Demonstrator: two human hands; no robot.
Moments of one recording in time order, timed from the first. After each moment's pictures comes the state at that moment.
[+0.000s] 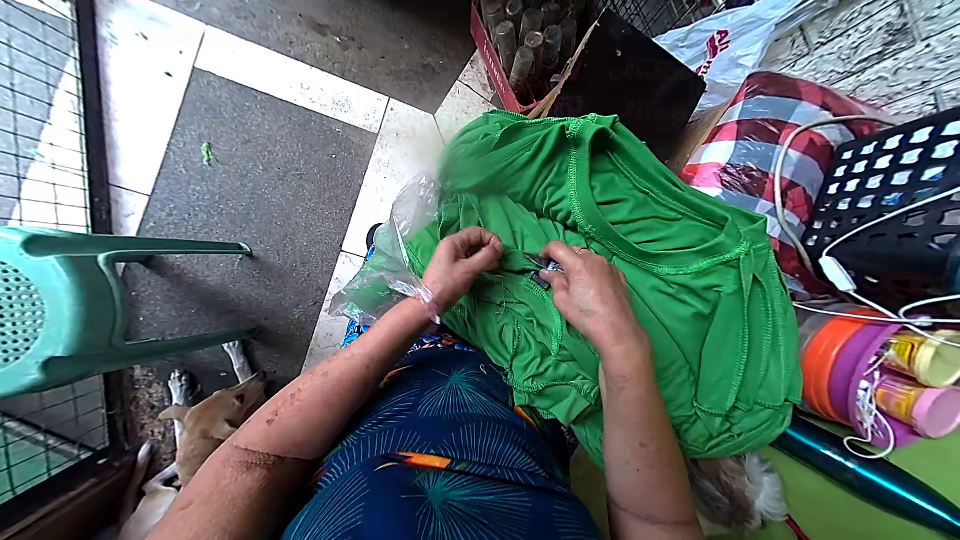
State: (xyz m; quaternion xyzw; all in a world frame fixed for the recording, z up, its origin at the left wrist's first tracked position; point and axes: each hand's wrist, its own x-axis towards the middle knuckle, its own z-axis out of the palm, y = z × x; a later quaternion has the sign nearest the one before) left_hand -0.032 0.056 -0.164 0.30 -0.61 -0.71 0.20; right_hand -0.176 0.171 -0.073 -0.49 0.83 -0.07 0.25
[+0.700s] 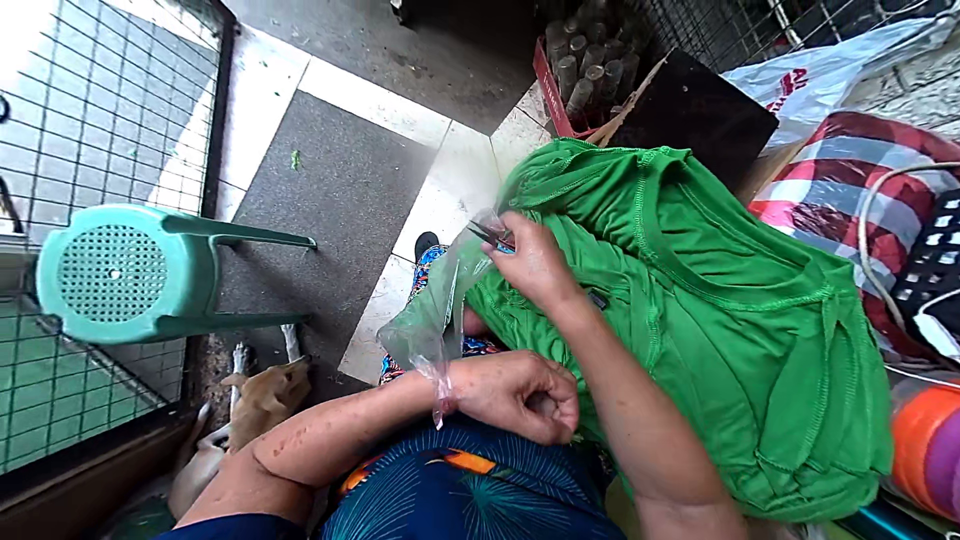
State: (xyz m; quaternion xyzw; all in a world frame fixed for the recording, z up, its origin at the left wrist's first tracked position) left_hand 0.026 0.087 -0.093 -0.08 -0.65 -0.75 0.01; right_hand -0.114 0.068 -0.087 -0.49 0.75 -0.19 0.40
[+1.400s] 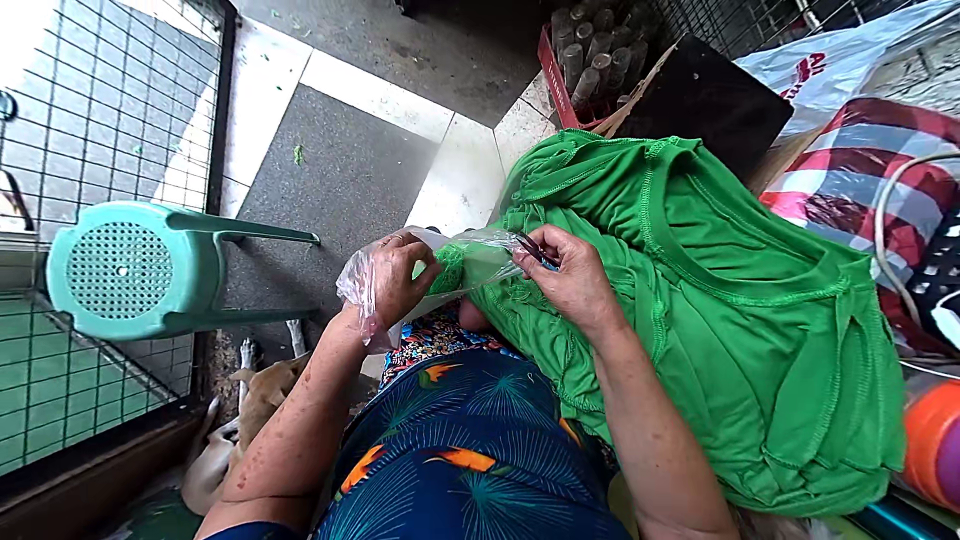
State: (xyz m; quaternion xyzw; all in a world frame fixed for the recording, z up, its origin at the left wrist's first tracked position) left_hand 0.097 0.009 -0.129 0.38 -0.86 -0.33 0.08; right_hand -0.130 0.114 -0.099 -0.50 0.69 -0.39 0.36
